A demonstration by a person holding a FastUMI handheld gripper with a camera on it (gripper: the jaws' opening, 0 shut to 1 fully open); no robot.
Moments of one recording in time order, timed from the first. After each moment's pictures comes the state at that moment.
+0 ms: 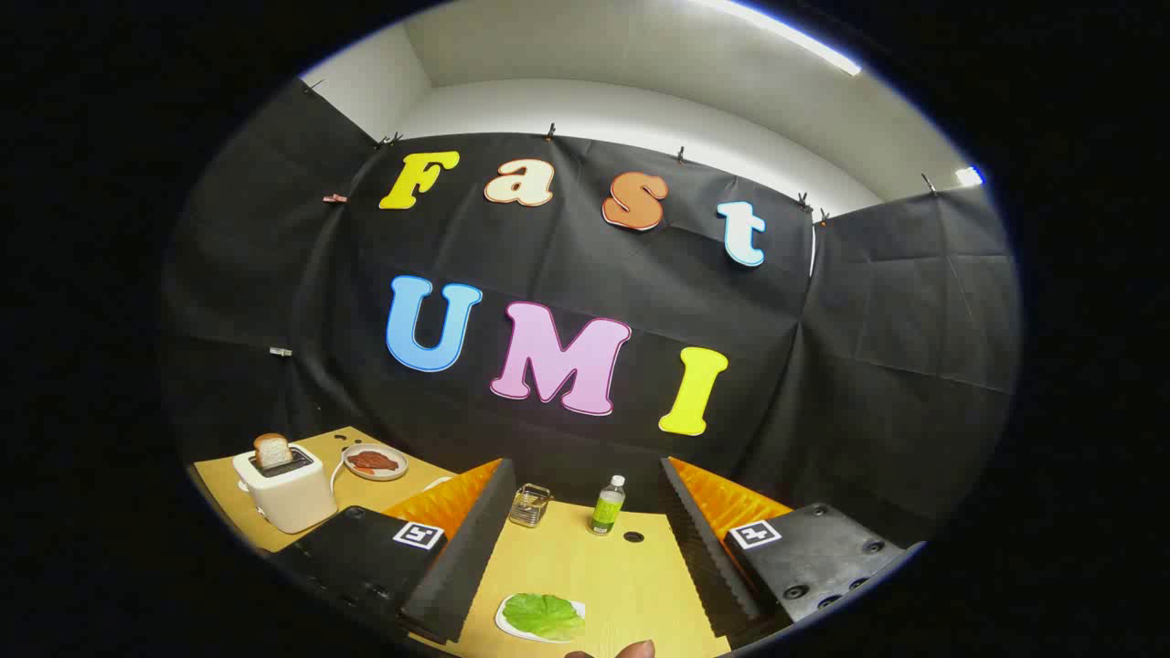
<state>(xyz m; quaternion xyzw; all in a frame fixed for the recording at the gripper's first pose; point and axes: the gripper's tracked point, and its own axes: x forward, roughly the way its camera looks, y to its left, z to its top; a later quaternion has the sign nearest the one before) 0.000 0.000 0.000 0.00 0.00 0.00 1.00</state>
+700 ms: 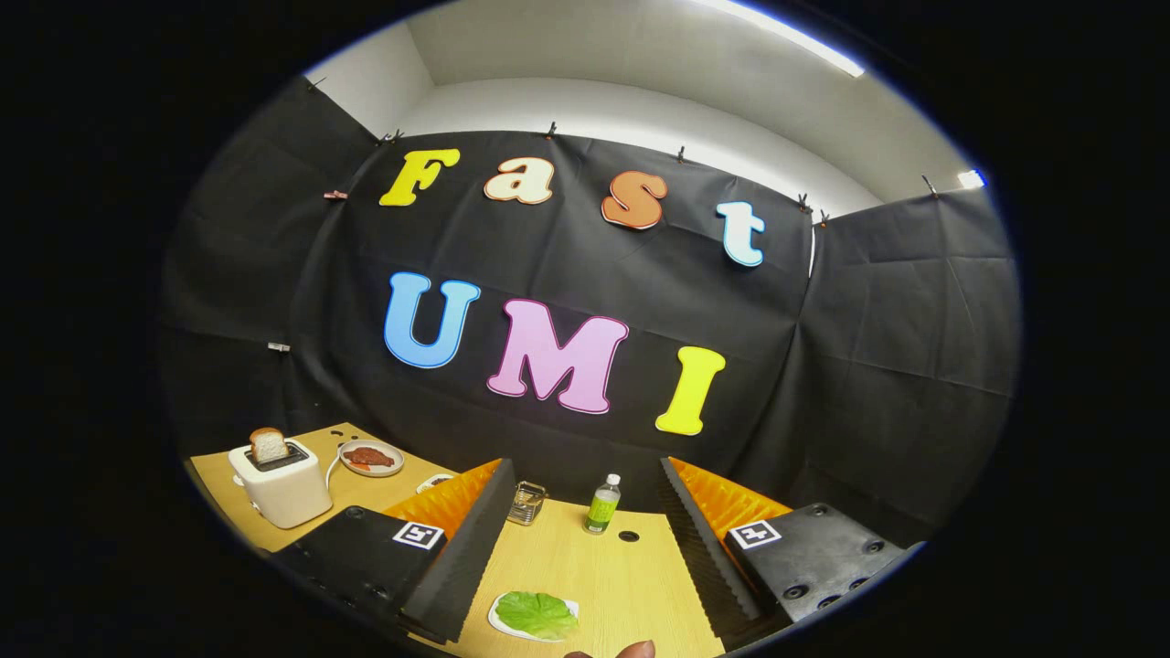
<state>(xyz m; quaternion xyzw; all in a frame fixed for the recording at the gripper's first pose) 0.002 -0.002 -0.002 0.00 0.00 0.00 1.00</state>
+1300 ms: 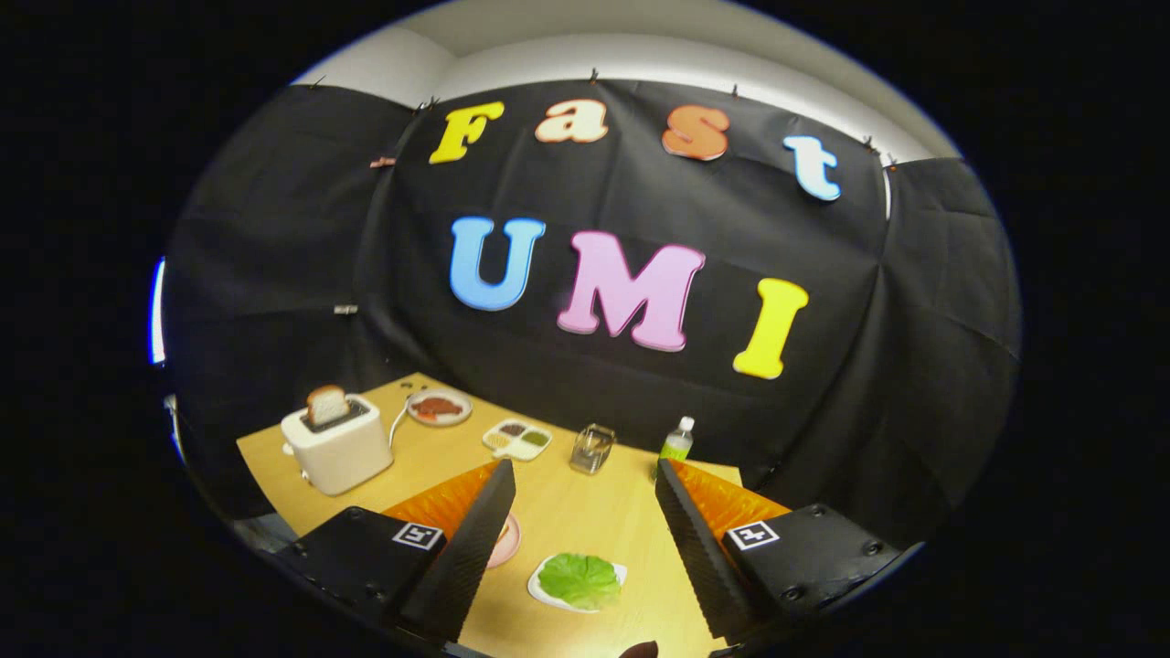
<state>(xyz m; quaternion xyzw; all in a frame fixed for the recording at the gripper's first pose) 0.013 0.041 -0.094 0.00 0.15 0.15 0.98</state>
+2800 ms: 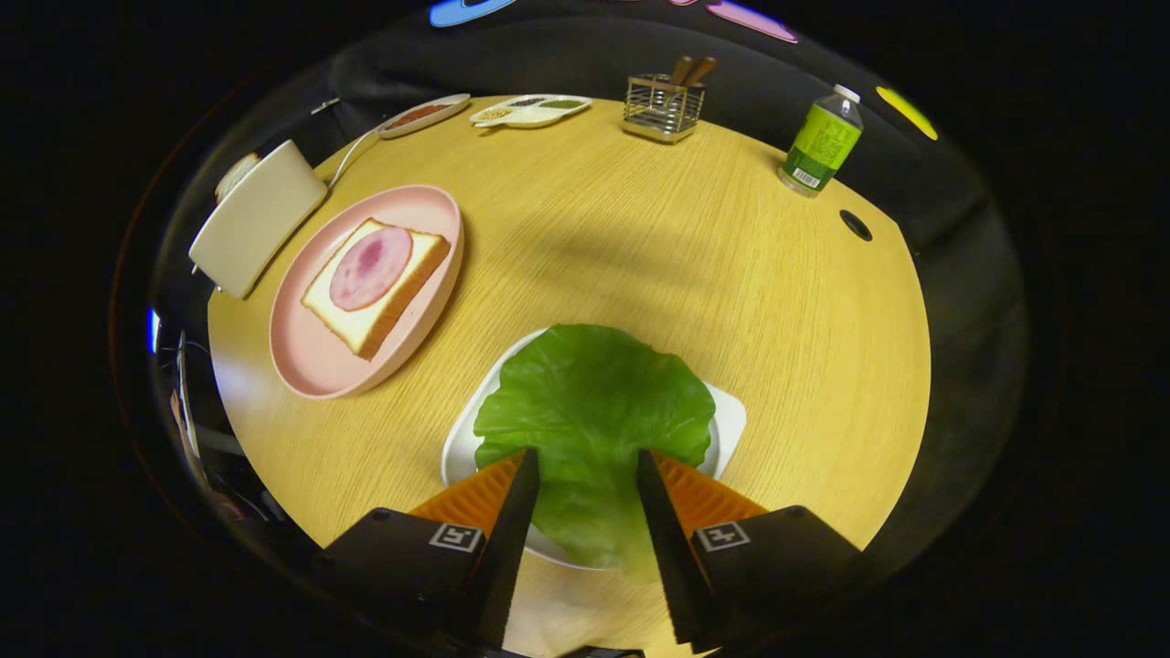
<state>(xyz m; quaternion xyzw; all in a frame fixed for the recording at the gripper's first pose) 0.052 0.082 -0.469 -0.03 0.55 0.24 0.80</state>
